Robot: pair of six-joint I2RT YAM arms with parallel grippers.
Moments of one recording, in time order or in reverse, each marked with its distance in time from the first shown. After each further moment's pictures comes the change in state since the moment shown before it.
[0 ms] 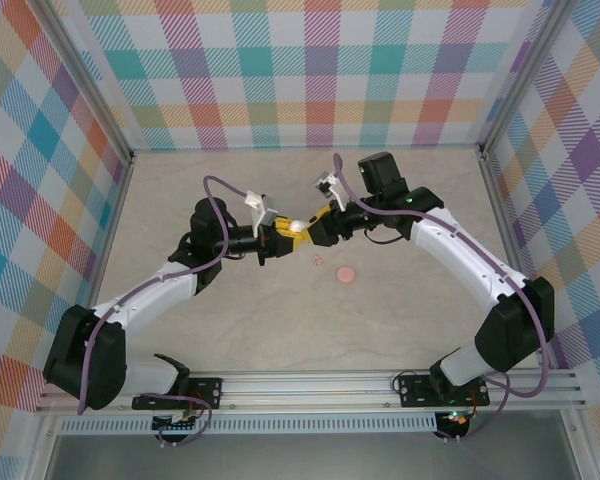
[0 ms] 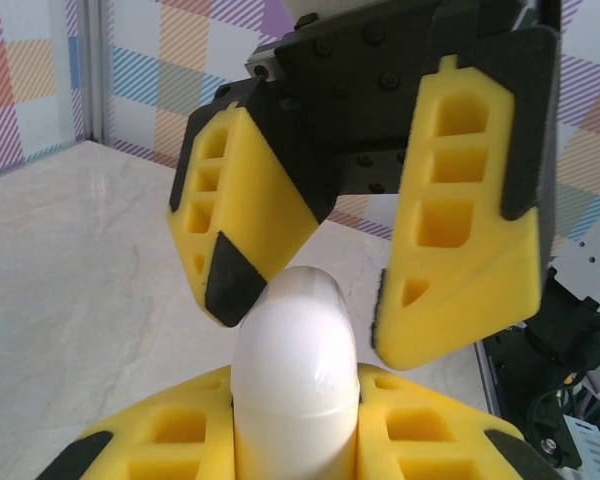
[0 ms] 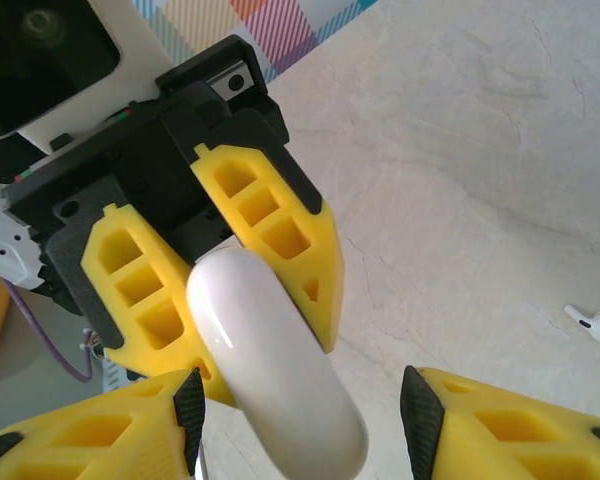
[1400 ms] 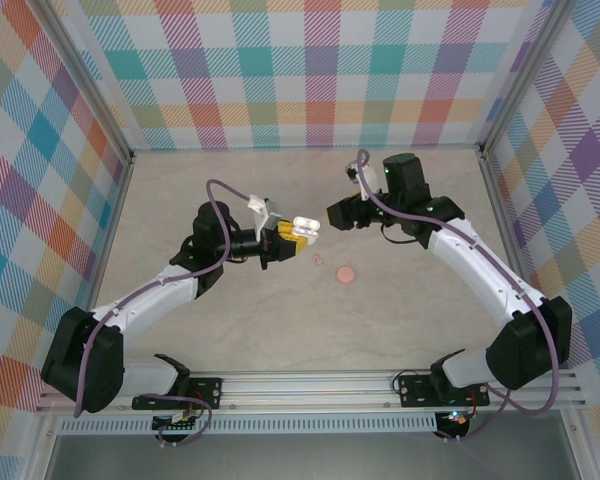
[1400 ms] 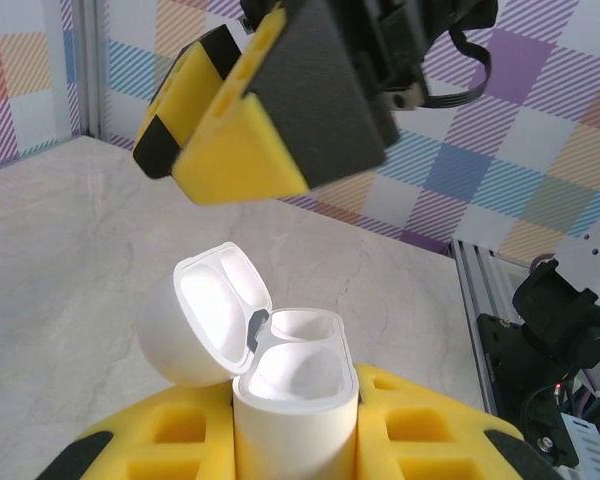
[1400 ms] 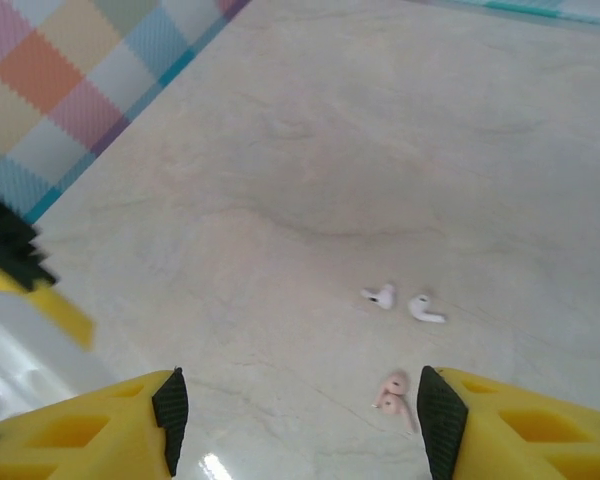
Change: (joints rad) left arm -0.029 -0.020 -0.021 -0.004 -0.040 -0.003; right arm -0.107 -0.109 -0.118 0.137 0.313 0.179
